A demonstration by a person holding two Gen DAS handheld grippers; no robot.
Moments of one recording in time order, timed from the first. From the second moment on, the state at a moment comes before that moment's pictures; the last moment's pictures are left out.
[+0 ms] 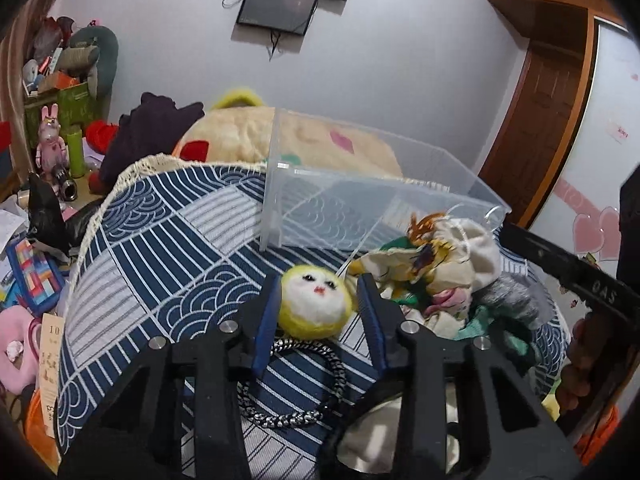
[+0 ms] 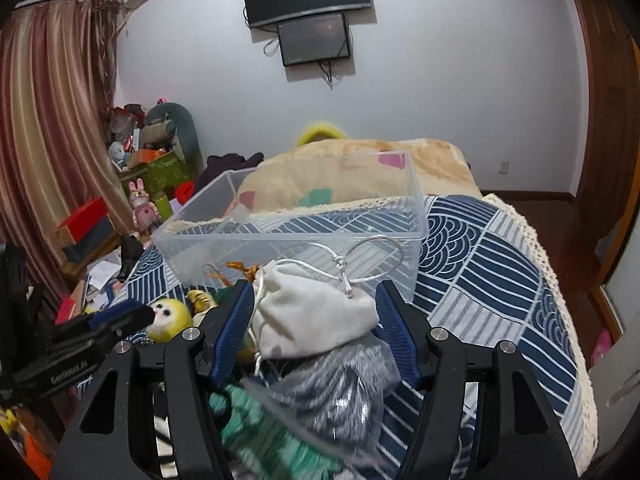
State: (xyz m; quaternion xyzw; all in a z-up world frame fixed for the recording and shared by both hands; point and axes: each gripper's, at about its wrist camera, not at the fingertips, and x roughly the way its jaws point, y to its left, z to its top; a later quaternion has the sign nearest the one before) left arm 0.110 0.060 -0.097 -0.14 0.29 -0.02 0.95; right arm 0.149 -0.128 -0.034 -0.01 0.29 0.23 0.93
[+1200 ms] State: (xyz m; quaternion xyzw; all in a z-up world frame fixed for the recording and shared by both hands) left arm 0.087 0.057 -0.033 -0.12 0.21 -0.01 0.97; right arm 0.117 -0.141 0.015 -0.01 0.21 0.23 0.95
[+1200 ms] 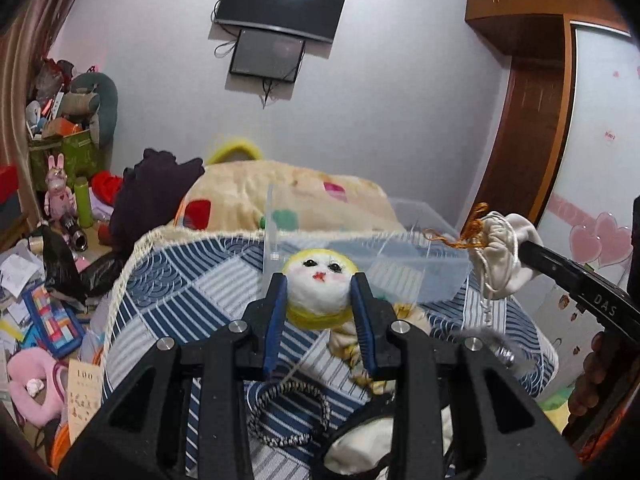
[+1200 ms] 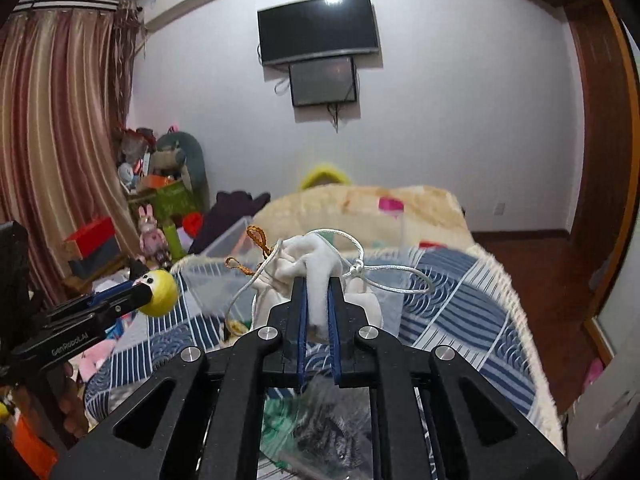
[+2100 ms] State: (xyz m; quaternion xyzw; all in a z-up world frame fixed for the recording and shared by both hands) left arm 0.200 0.068 -0.031 -0.09 0.29 -0.01 0.95; right arm 0.190 -0.102 0.009 -0.07 0.25 0.19 0.95
